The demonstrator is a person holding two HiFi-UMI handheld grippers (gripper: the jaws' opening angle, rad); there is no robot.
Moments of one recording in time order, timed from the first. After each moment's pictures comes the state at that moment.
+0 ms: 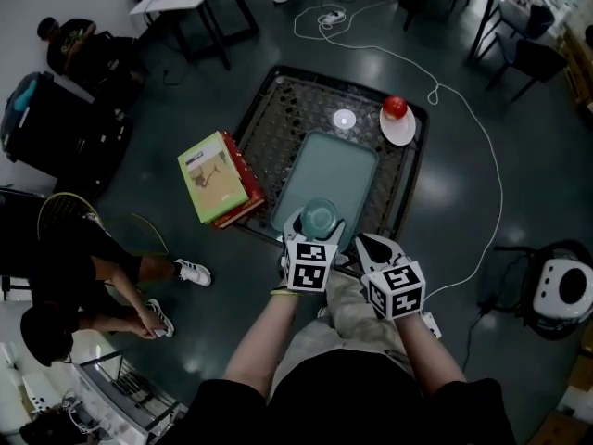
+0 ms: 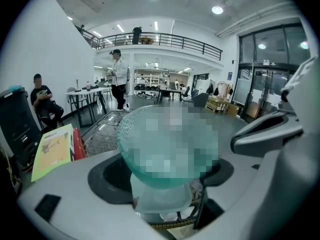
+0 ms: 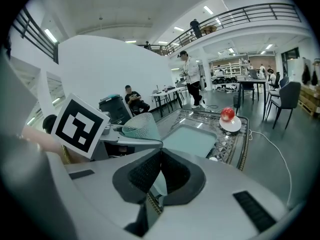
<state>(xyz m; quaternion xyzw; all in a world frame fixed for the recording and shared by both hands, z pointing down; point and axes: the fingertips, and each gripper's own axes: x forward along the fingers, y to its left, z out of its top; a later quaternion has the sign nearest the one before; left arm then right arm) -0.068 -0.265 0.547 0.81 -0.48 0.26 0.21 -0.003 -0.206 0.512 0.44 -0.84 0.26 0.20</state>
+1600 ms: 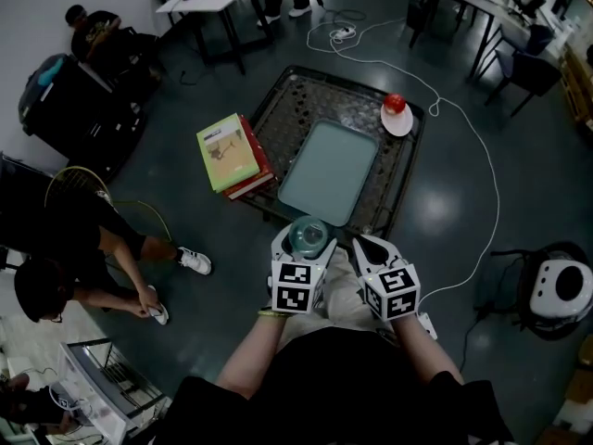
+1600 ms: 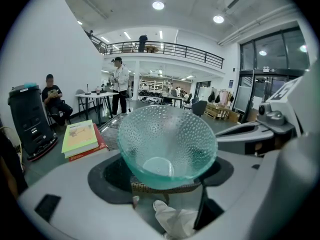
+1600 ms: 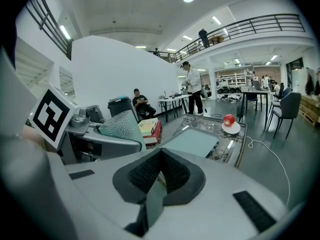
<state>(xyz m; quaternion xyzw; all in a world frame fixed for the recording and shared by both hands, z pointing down) -0.097 -0.128 0.491 0.81 -0.51 0.21 0.20 -0.014 -0.108 0.487 0.43 -0.86 0.21 0.18</state>
